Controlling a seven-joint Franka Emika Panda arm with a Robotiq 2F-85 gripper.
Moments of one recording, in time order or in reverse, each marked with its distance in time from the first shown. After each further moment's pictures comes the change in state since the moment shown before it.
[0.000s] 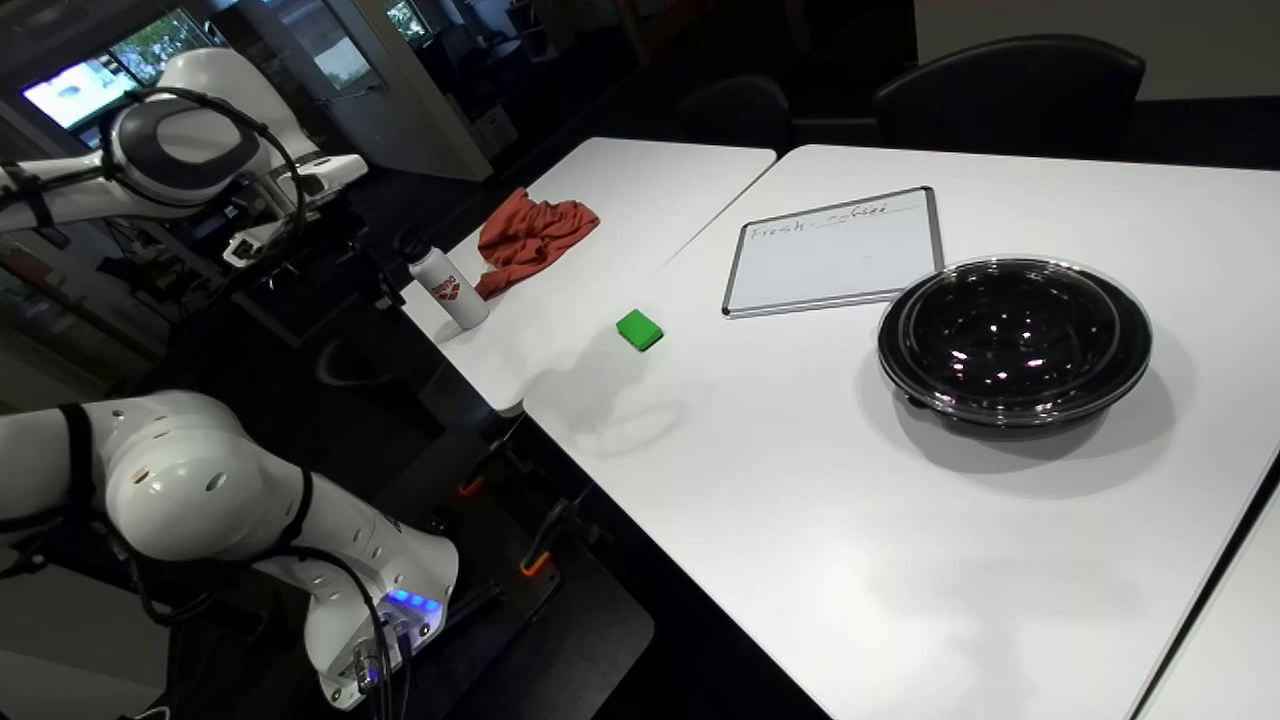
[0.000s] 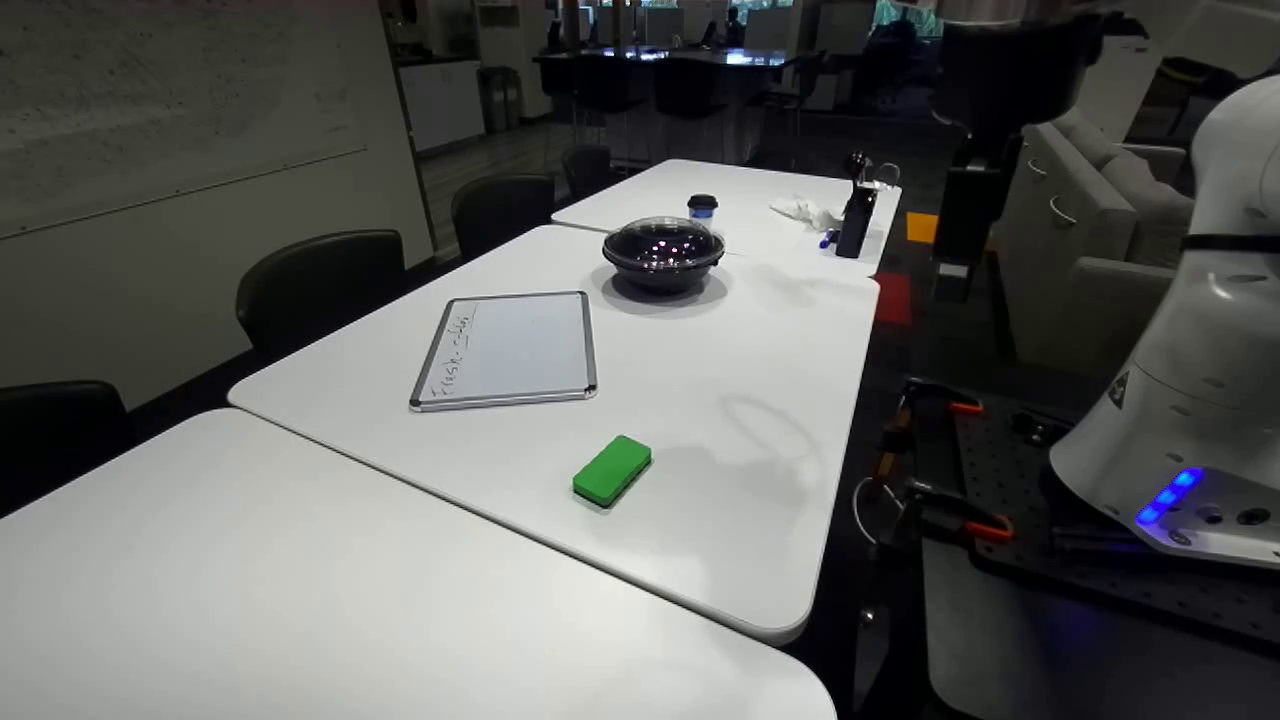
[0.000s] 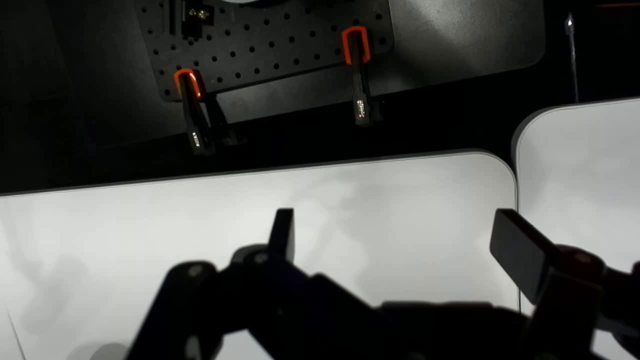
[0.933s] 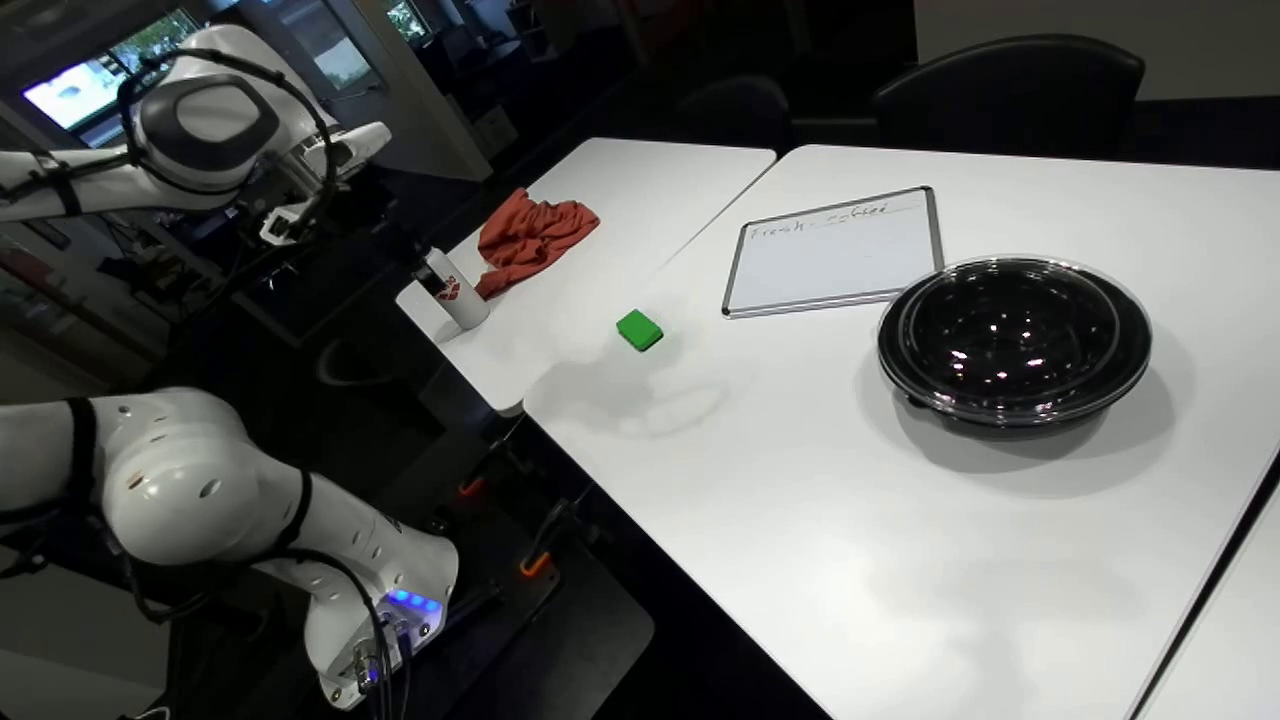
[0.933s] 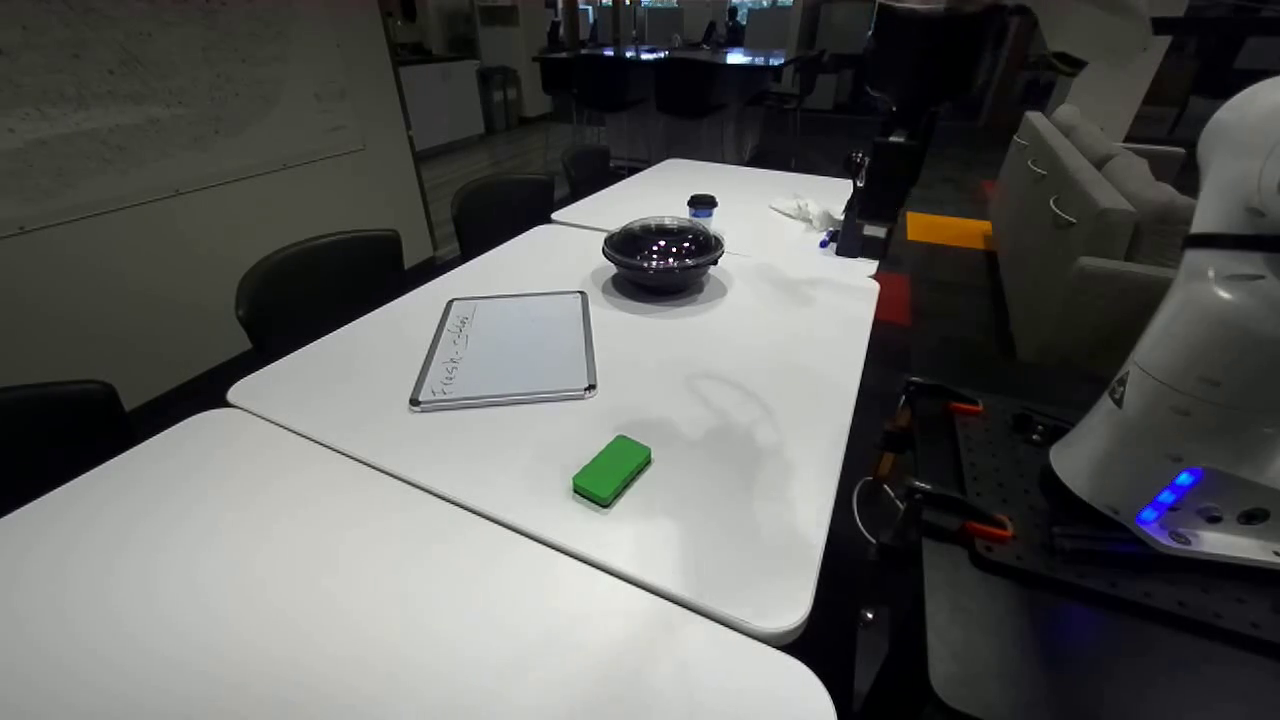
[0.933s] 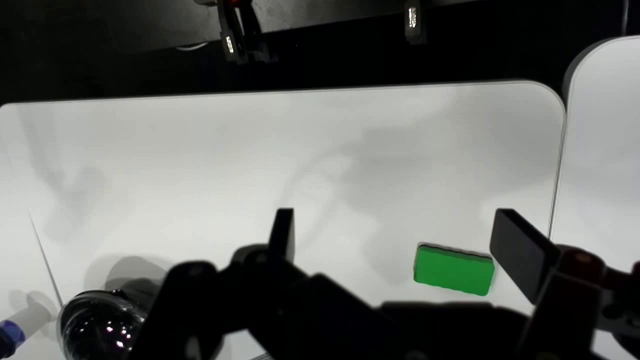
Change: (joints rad) arm -0.051 0.070 -0.063 0.033 -0.178 0.120 -0.090
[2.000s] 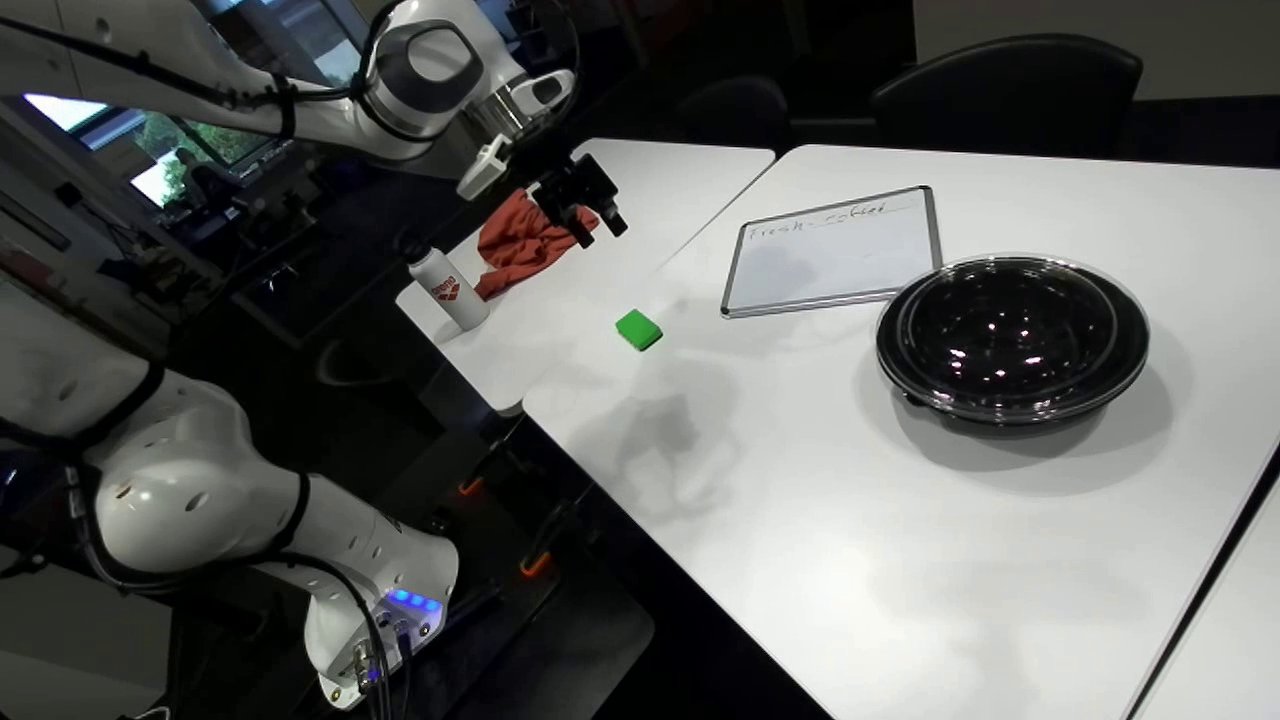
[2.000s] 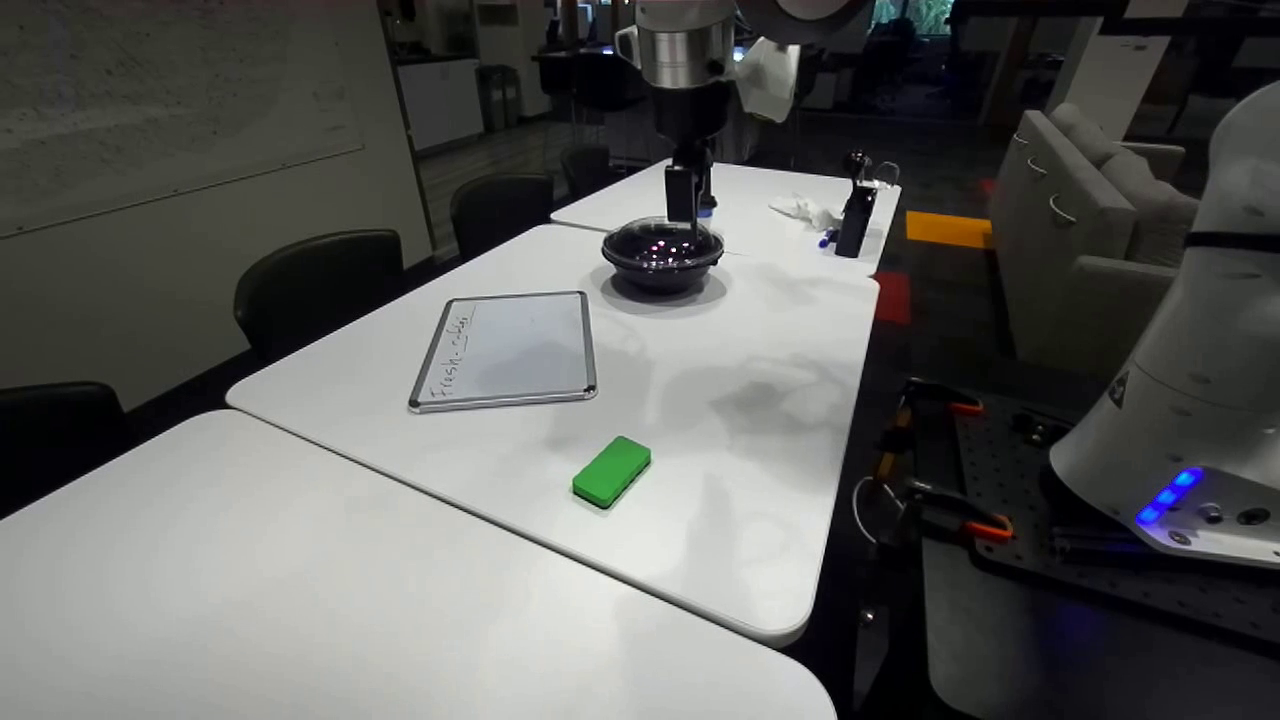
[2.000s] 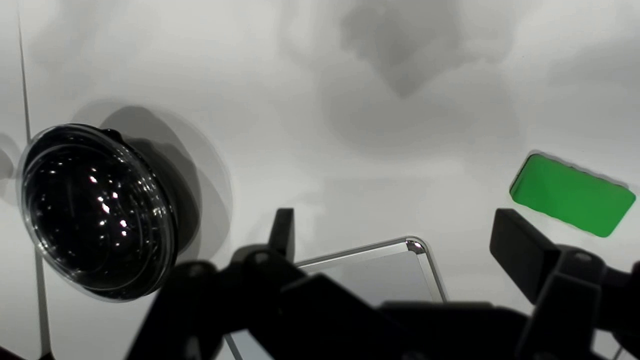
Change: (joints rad) arm -0.104 0.622 -0.230 0.396 -0.338 0.236 -0.302
